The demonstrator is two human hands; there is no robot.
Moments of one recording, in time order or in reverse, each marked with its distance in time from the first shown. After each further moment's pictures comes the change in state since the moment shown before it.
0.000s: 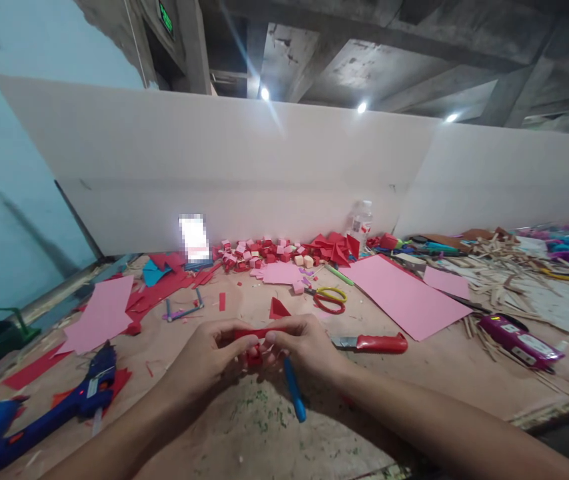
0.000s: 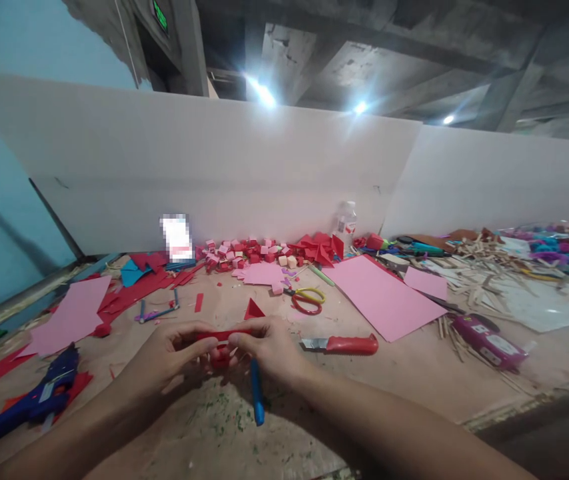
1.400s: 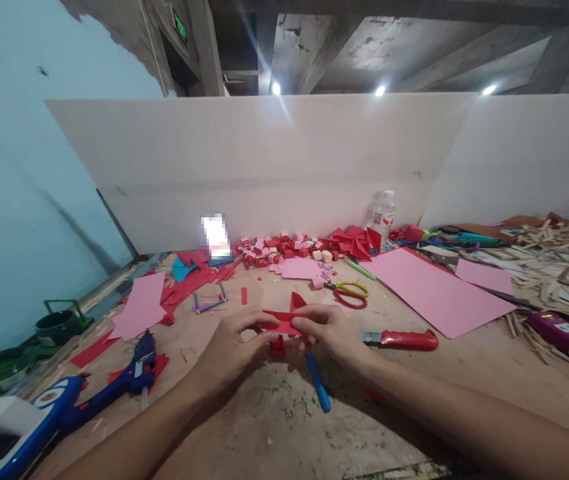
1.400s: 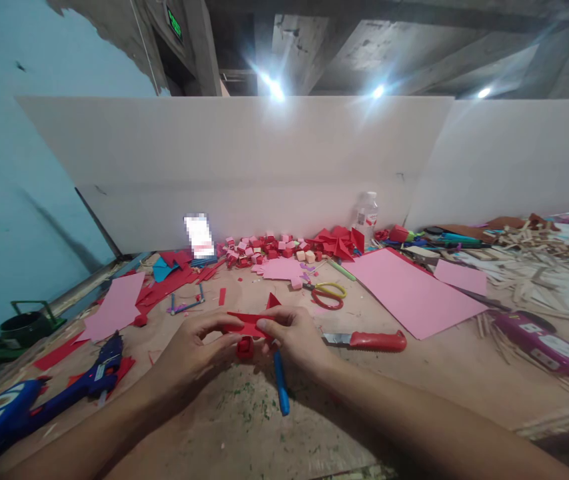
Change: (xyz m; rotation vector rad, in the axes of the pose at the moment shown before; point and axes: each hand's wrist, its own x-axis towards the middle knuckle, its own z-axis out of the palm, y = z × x) left_hand 0.000 -0.005 -0.012 0.404 0.085 0.318; right_hand -0.001 -0.008 -0.002 -0.041 0.108 -0.043
